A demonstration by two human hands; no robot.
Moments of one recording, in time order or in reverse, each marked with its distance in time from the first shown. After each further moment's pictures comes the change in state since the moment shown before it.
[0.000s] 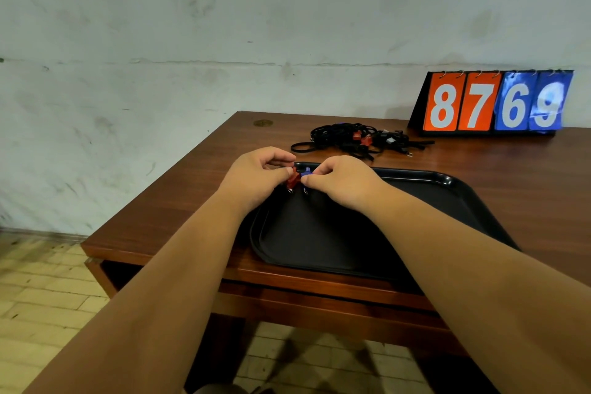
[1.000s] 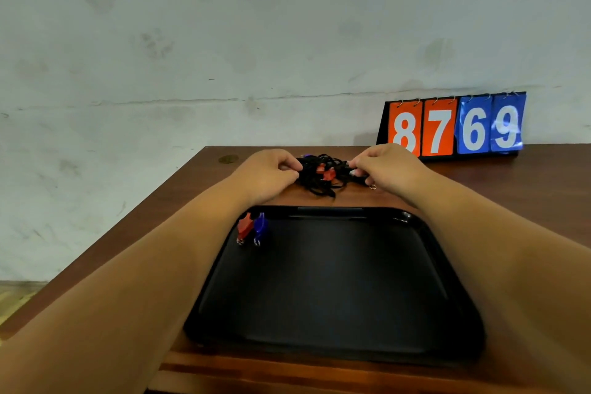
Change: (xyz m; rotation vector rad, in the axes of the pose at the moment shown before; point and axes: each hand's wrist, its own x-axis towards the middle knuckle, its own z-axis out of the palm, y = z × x) left_hand 0.085 0.089 0.054 0.372 -0.205 0.080; right_hand 0.039 0.088 -0.136 0.220 0.216 0.118
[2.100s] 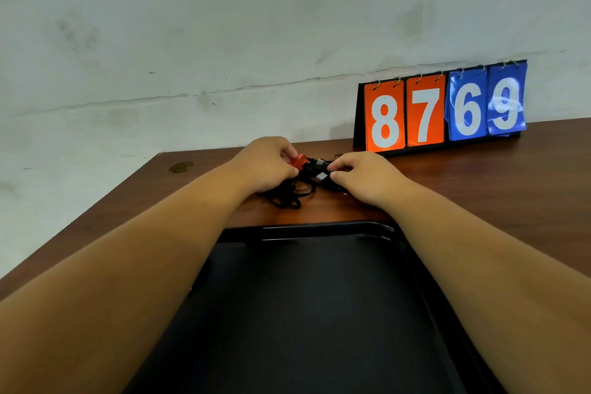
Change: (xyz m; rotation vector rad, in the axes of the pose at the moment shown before) left_hand 0.111 0.028 0.065 0.146 -0.057 -0.024; right_hand 0.079 0.075 0.010 -0.181 -0.051 -0.141
